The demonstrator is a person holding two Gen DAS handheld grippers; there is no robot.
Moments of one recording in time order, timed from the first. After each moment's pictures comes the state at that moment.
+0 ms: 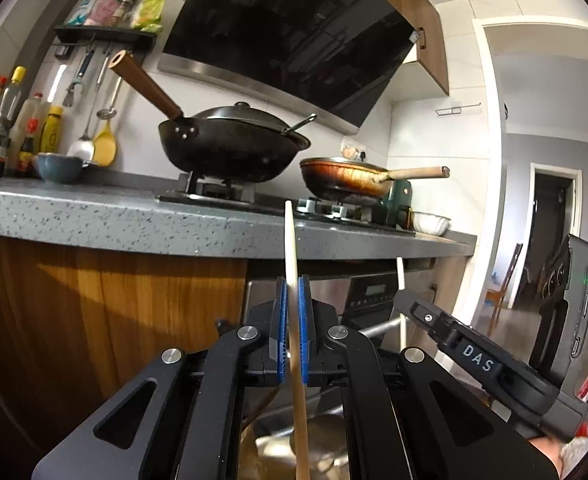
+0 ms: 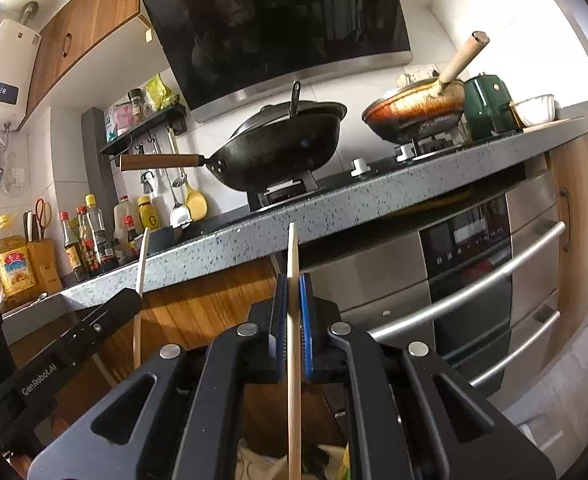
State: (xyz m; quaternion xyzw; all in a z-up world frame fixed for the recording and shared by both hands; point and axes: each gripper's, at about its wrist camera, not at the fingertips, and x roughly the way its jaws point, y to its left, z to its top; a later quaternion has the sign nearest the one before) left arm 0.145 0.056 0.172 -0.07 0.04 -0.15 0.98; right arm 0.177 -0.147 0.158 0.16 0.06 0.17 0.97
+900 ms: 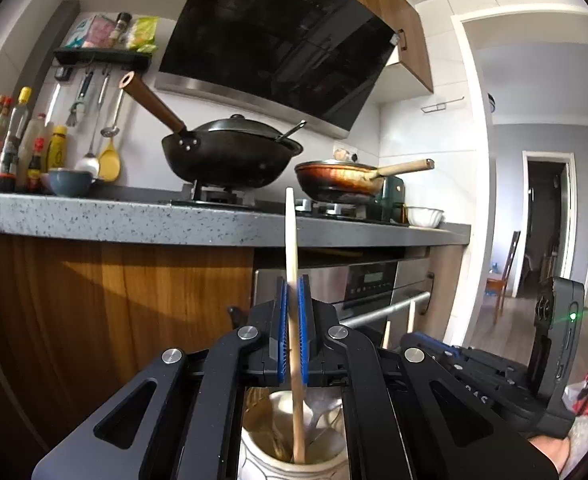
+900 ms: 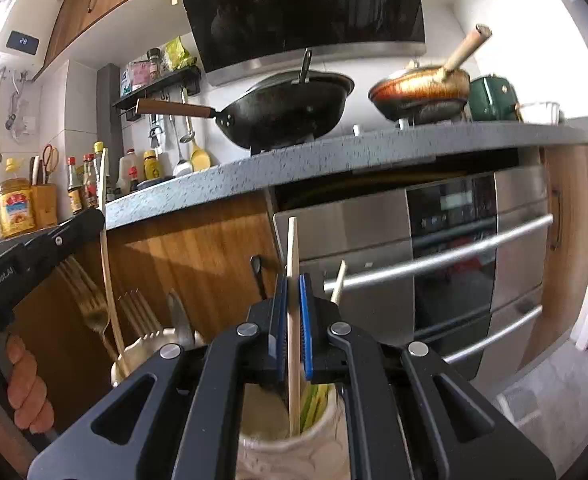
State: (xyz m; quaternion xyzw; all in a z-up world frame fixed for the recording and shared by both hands) left arm 0.096 0.069 0.153 -0.04 0.02 -0.15 0.99; right arm 0.135 -0.157 0.101 0.10 0.11 0.19 0.97
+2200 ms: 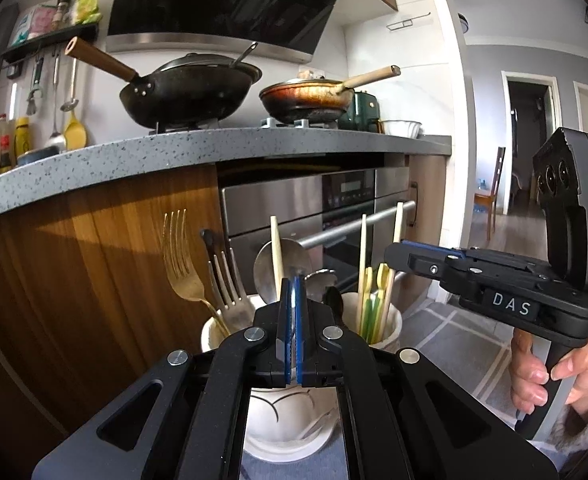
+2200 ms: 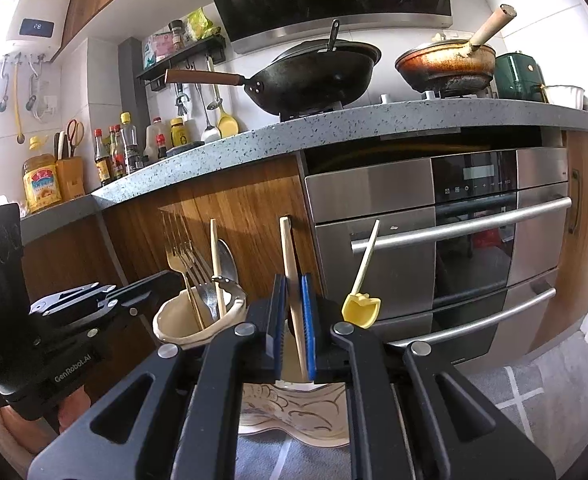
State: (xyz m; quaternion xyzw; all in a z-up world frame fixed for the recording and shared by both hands) left arm 0.091 0.037 0.113 0.05 0.14 -0.18 0.97; right arm 0.114 -0.150 0.109 0.08 0.16 0.24 0.96
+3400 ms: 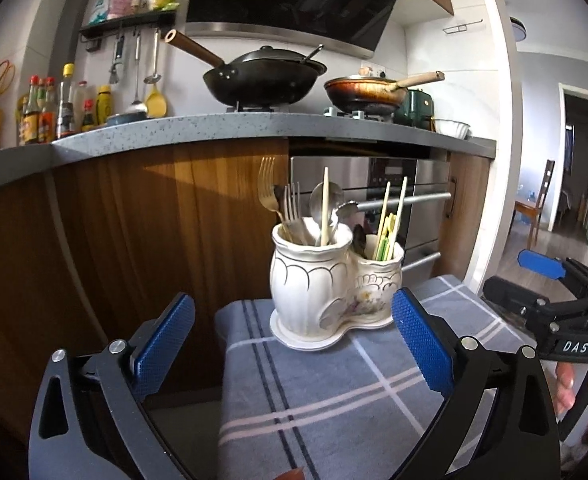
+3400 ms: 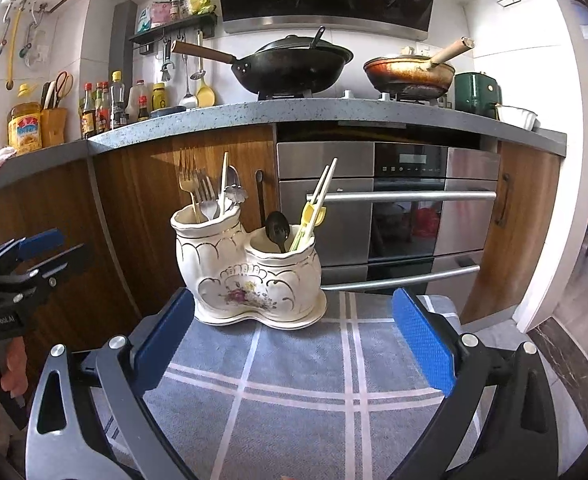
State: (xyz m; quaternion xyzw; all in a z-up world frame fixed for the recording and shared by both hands) left arm -0.030 0.068 0.105 0.01 0.17 -0.07 0.98; right arm -0.013 -0.164 0.094 0.01 0.19 0.14 0.97
